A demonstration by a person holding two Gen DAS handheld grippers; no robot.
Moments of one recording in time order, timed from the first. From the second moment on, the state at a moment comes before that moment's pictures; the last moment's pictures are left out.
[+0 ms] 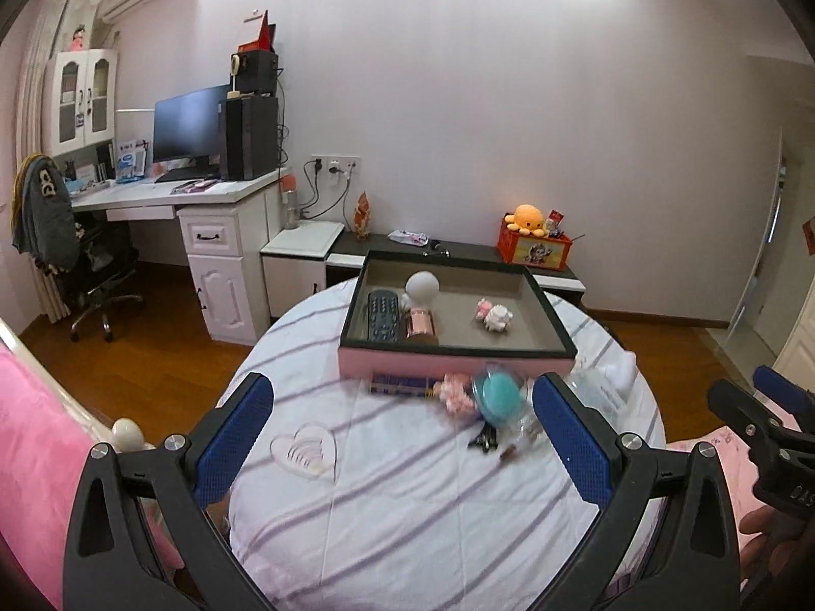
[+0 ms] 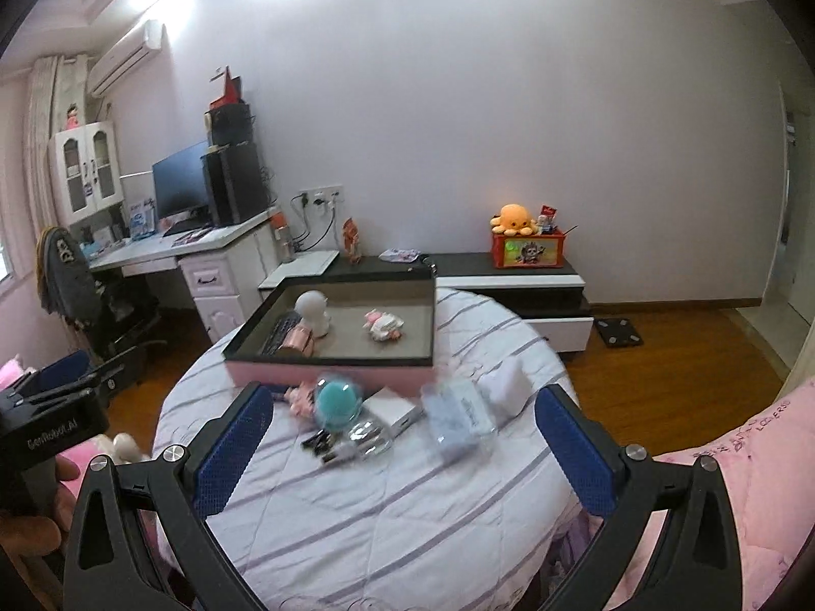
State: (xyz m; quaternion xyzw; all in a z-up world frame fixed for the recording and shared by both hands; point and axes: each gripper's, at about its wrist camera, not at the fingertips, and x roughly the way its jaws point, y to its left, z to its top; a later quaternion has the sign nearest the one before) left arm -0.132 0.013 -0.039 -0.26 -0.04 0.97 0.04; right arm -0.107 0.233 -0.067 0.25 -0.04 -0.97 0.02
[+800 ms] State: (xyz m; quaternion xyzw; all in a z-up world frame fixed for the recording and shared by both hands) left arm -0.134 0.018 -0.060 -0.28 -0.03 0.96 0.04; right arm -0.111 0.226 -0.083 0.28 -0.03 -0.96 0.02
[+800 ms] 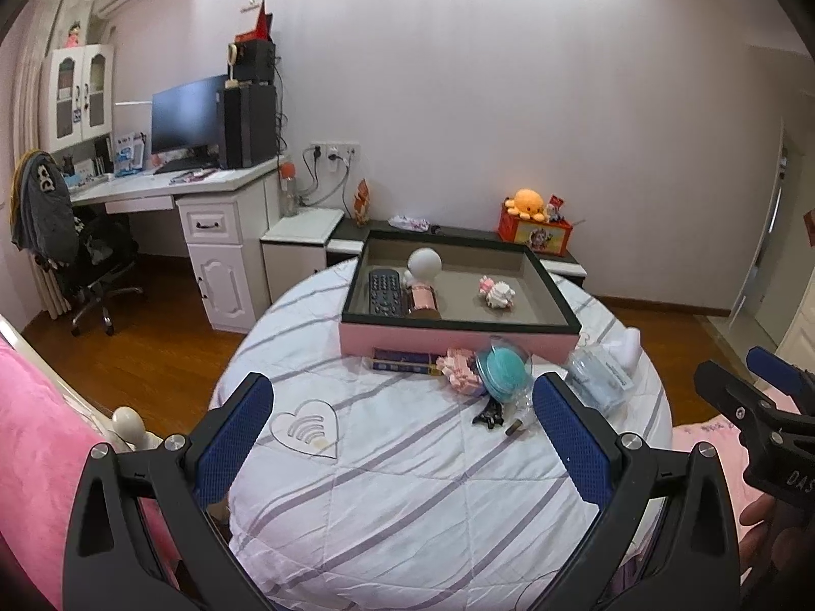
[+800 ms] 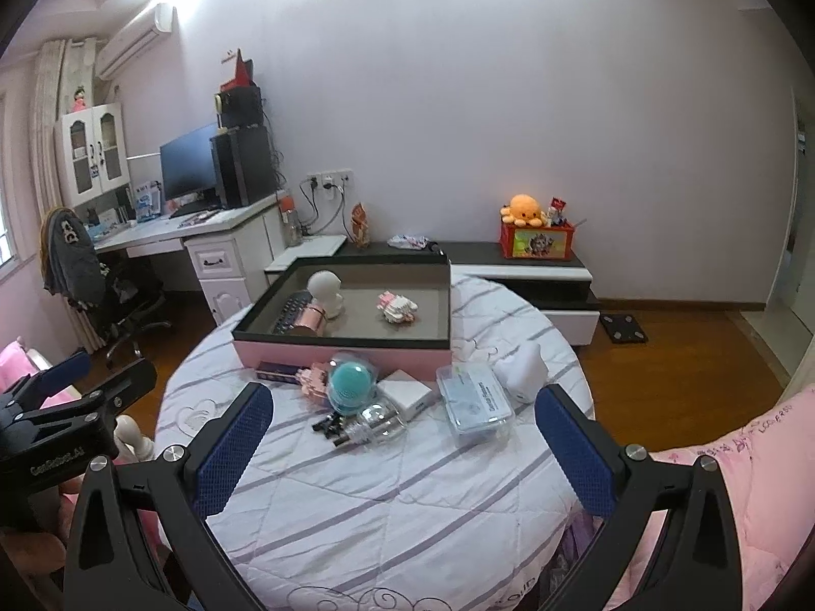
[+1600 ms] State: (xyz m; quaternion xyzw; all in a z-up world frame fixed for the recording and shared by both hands) left arm -0.267 0.108 -0.150 -0.38 0.02 0.92 0.09; right arm -0.226 0.283 -0.195 0.40 -0.05 -0.91 0.01
